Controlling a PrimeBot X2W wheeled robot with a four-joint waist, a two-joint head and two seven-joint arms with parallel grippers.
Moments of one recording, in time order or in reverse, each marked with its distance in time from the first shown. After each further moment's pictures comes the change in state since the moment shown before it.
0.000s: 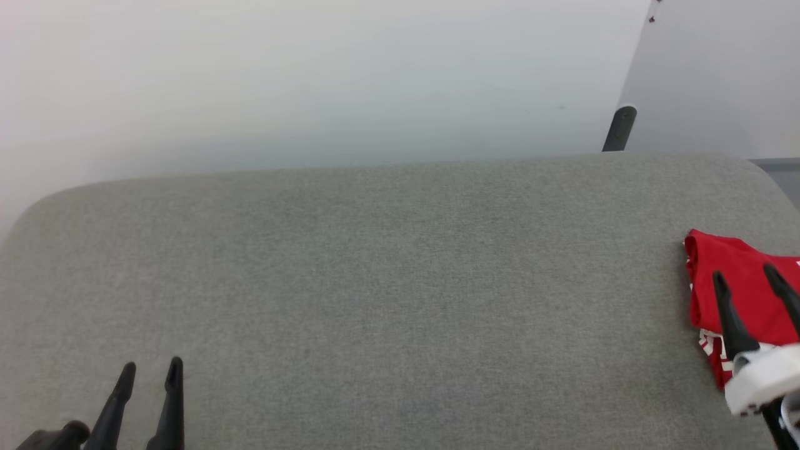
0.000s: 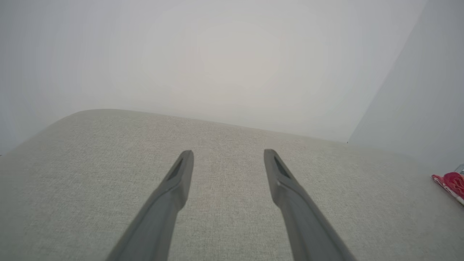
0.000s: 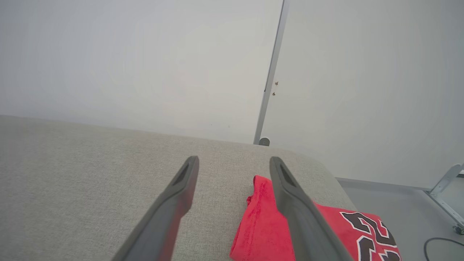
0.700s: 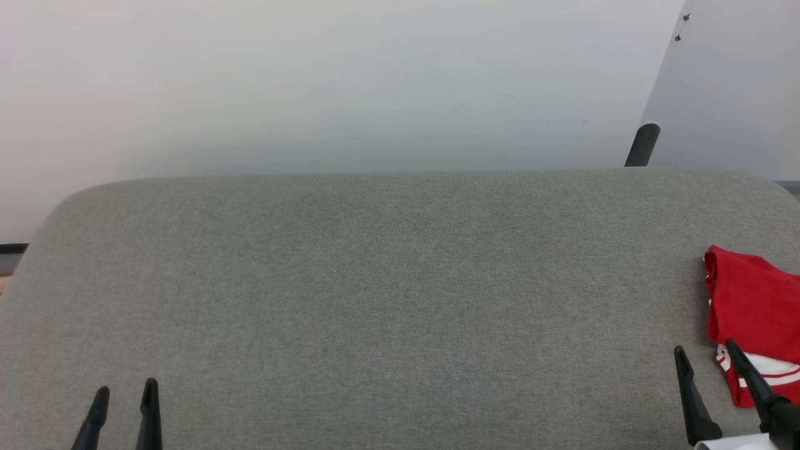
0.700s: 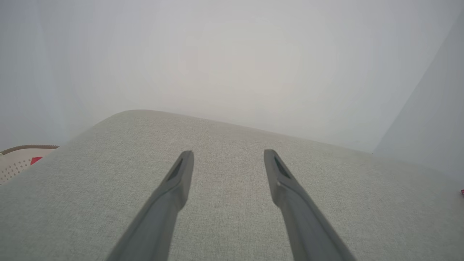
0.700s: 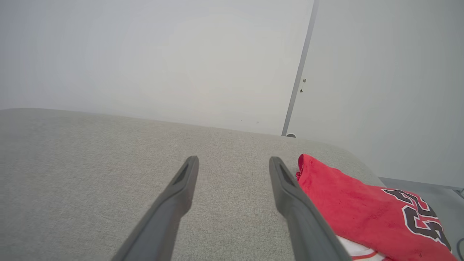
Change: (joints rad) left arm 0.087 -0.040 0.095 -0.048 0.032 -0.004 0.000; right arm 0.344 0.188 -0.120 -0.331 -0.168 0.000 0.000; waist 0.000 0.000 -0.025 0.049
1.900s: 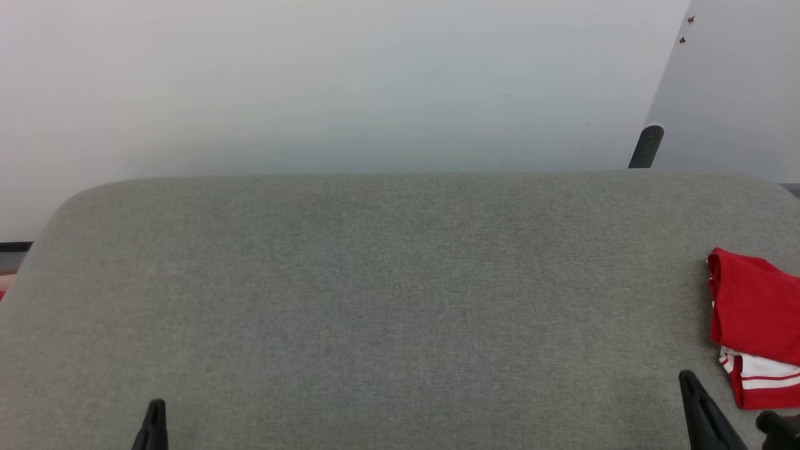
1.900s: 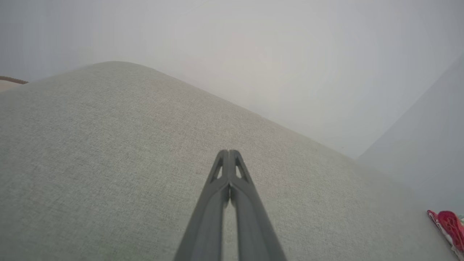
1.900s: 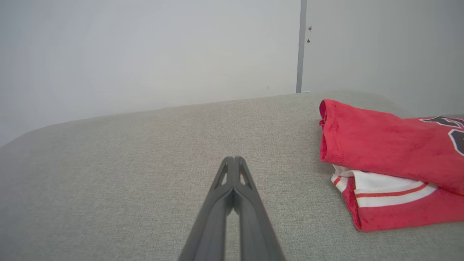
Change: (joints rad) left arm -0.007 -0.079 -0.018 0.052 -0.136 0.000 0.053; right arm 0.034 0.054 0.019 0.049 0.185 0.000 0.060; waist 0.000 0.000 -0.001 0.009
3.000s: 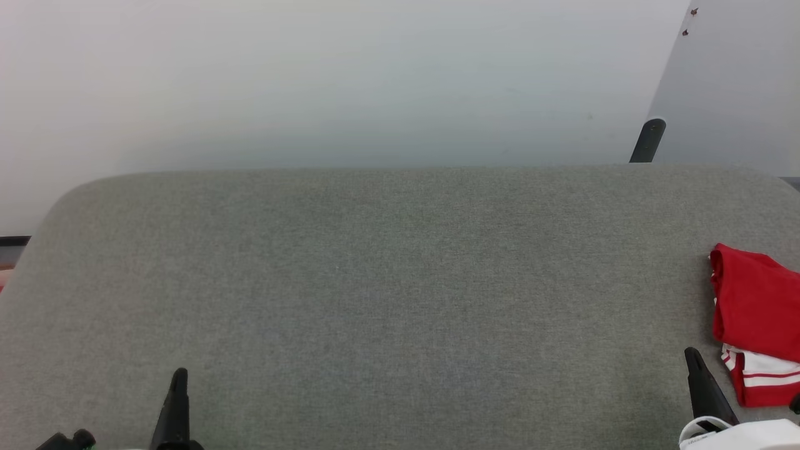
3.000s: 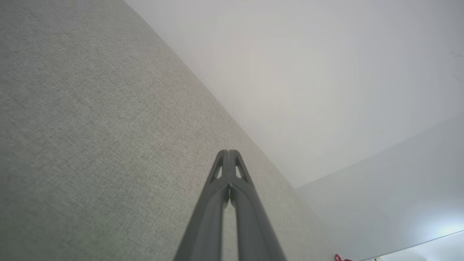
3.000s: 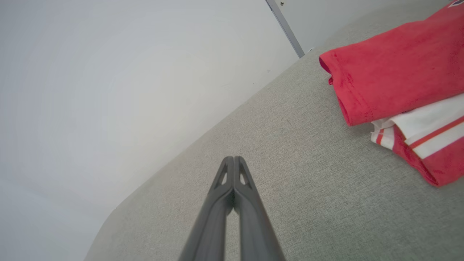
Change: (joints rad) left arm -0.124 -0.060 0.001 0.059 -0.392 0.000 0.130; right arm -0.079 0.050 -0.046 0.022 0.516 0.000 0.127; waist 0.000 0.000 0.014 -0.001
